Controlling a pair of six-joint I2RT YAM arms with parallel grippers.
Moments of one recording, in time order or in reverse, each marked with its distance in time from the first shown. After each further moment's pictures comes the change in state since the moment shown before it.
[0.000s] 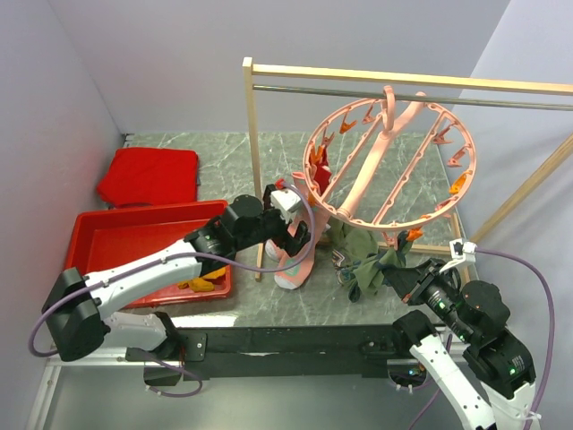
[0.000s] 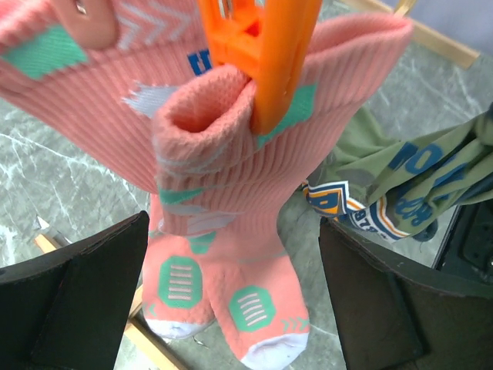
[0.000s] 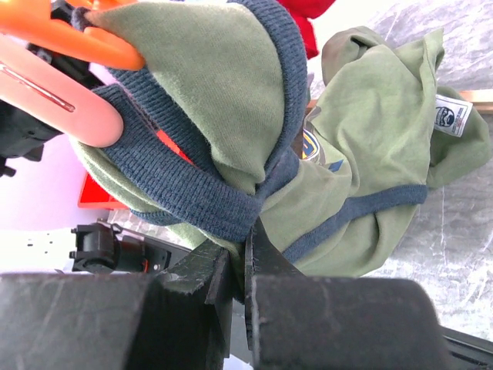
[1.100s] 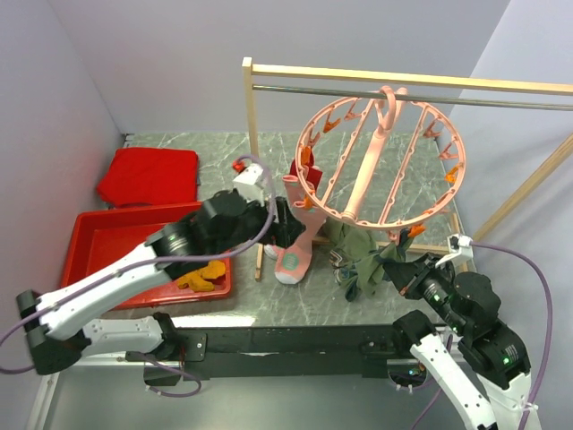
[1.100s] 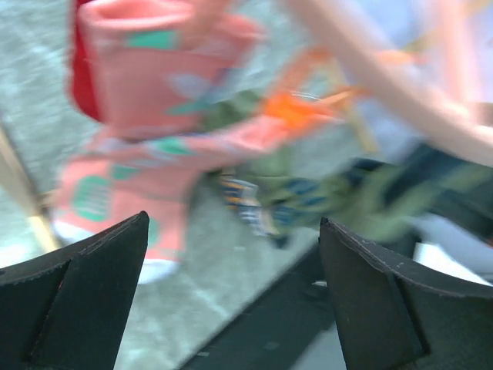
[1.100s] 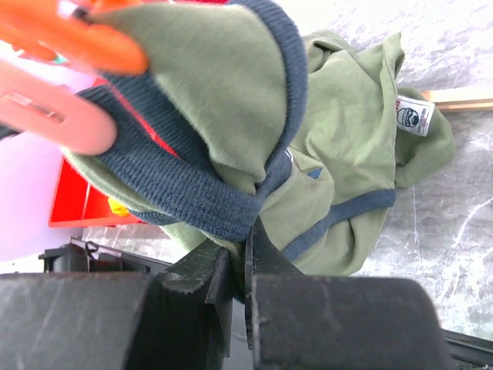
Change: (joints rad) left arm -0.092 -0.165 0.232 -0.458 -0.238 -0.582; right arm 0.000 0.052 -0.017 0.007 0.080 -0.007
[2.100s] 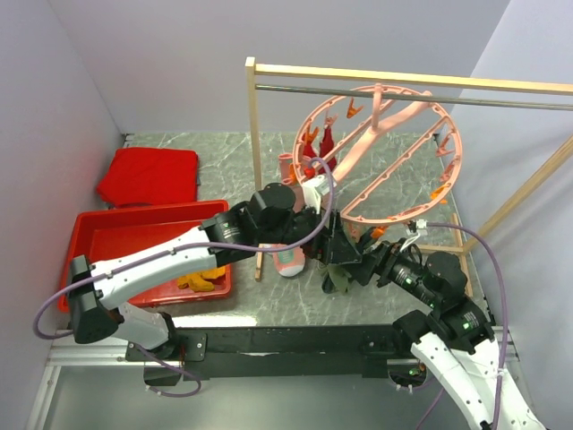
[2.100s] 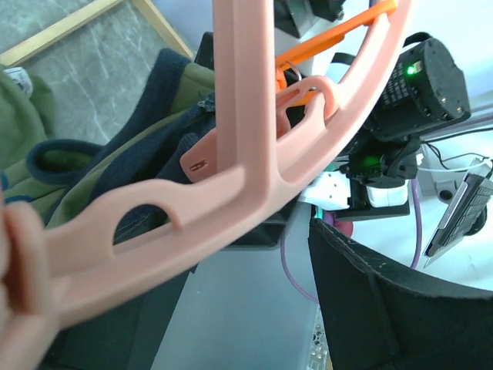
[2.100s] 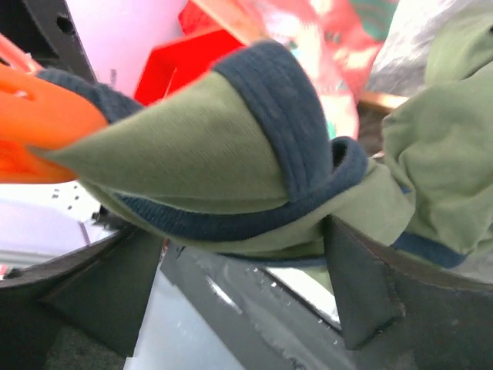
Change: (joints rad) left arm -0.080 0.305 0.157 0.200 0.521 -0.161; right arm 0.000 0.096 -0.235 0.424 -0.368 -0.013
